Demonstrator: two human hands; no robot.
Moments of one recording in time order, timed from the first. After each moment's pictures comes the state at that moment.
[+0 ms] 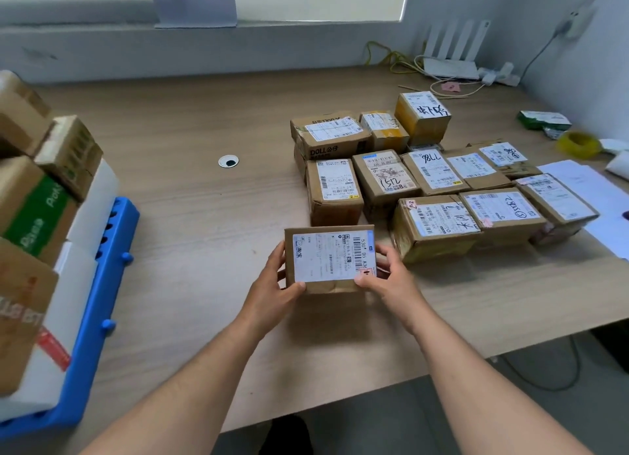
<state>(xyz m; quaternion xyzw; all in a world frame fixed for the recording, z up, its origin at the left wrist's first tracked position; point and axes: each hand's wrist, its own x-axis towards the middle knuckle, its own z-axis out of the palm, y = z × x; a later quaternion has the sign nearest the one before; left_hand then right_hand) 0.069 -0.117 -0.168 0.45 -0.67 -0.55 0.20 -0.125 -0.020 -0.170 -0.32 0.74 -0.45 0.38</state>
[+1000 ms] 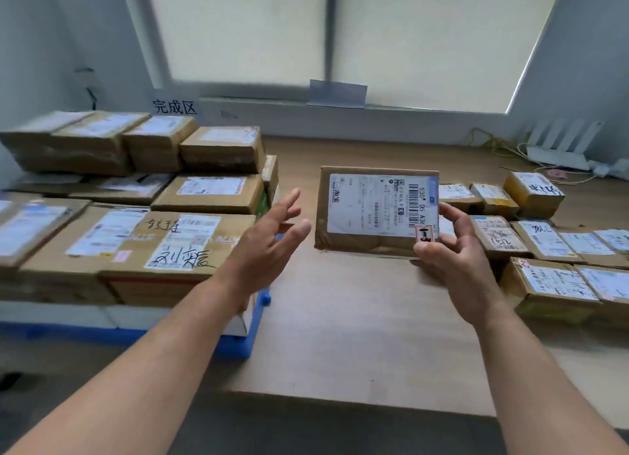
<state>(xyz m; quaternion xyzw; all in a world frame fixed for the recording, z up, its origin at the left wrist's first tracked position) 0.298 -0.109 -0.006 0.41 -0.77 -0.32 0.36 0.044 -0.023 -0.013 -0.48 0.54 -0.59 0.36</state>
